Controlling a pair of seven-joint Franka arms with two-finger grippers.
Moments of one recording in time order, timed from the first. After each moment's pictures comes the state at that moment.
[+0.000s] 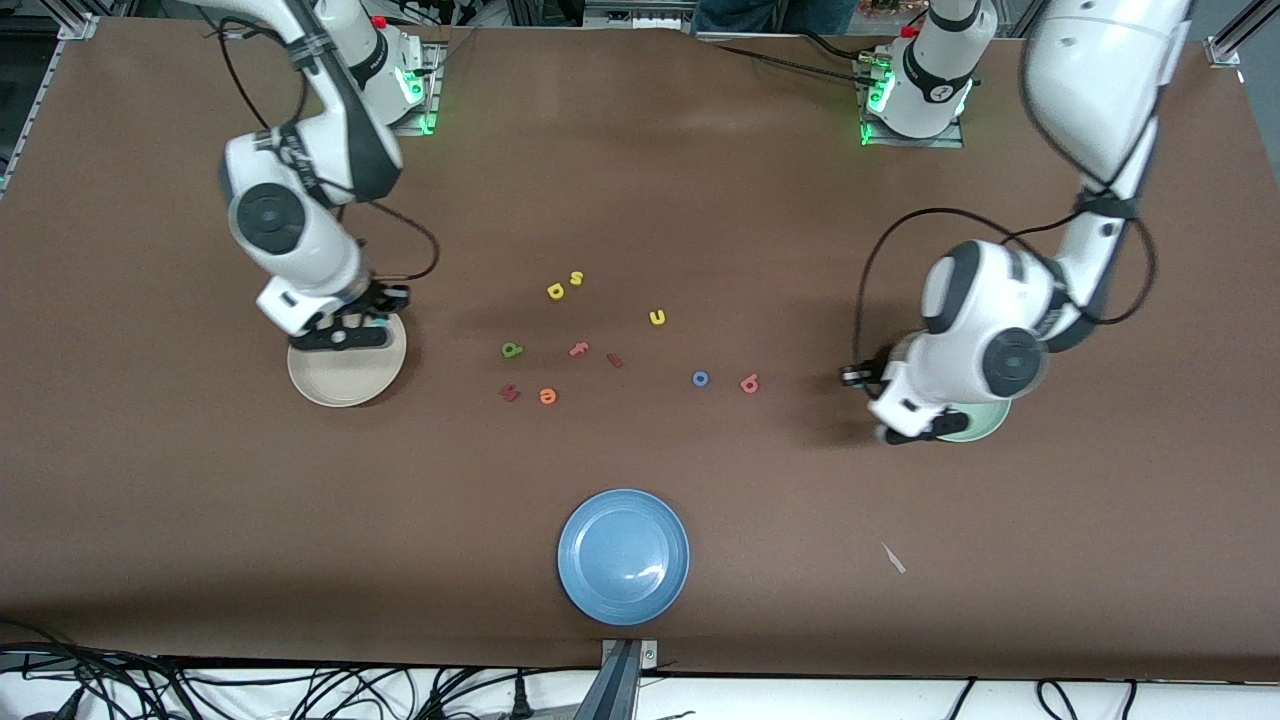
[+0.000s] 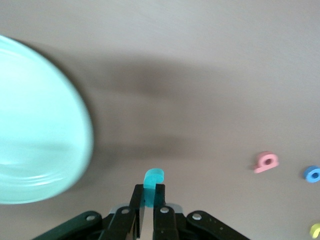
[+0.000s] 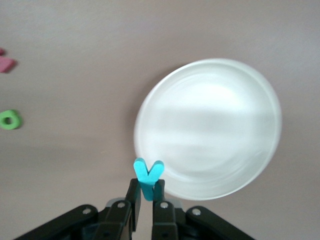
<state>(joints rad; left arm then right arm) -0.02 0.52 -0.18 -1.73 -0.11 1.98 -0.35 0.10 0.19 0.13 -2.14 -0.15 2.21 0.18</state>
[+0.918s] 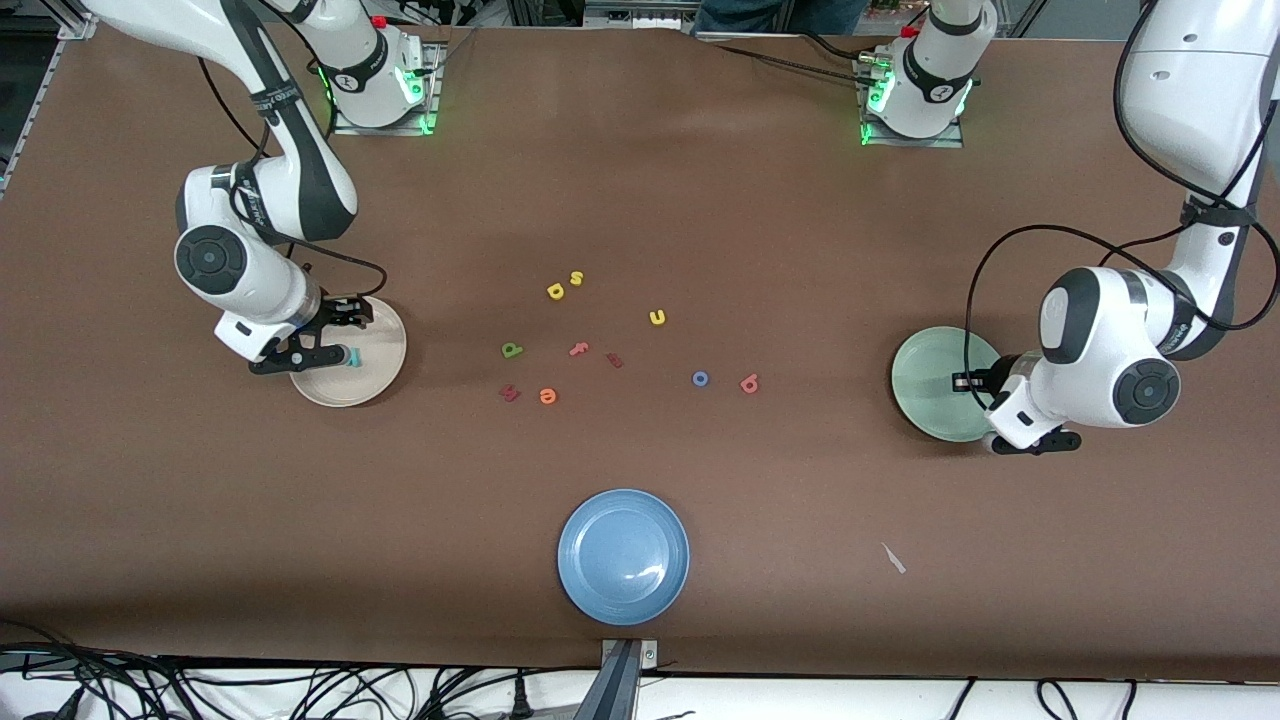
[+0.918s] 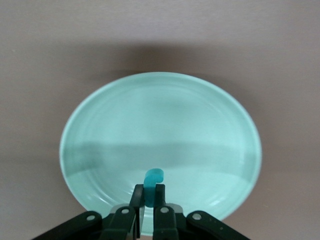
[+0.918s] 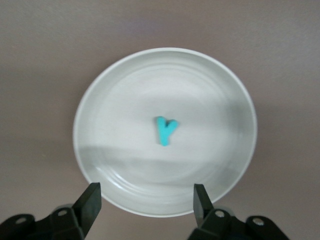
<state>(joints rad) 0.18 0.59 -0.18 -1.73 0.08 1.97 -0.10 0.09 0.27 0.07 -2.16 -0.13 2.26 0.13</state>
